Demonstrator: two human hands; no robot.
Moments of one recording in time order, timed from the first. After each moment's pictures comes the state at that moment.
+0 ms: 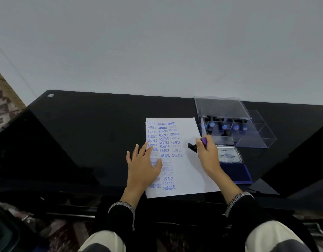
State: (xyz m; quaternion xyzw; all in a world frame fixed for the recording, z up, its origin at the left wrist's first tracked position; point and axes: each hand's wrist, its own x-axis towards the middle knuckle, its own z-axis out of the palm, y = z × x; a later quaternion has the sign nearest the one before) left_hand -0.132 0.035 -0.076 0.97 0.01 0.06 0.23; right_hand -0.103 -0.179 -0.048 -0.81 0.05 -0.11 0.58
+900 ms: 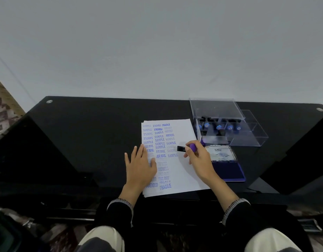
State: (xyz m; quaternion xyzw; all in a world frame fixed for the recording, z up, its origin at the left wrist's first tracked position) left_hand -0.132 0.030 -0.067 0.98 0.02 0.02 0.18; right_hand -0.127 -0.176 -0.045 -0.81 -0.01 -0.05 0.59
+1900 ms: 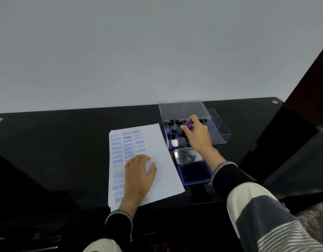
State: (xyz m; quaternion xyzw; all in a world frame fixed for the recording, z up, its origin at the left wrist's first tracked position) left_hand -0.121 -0.057 -0.084 0.92 -0.08 0.16 0.34; right_hand -0.065 -0.276 0.007 -0.91 0.07 -0.16 0.38
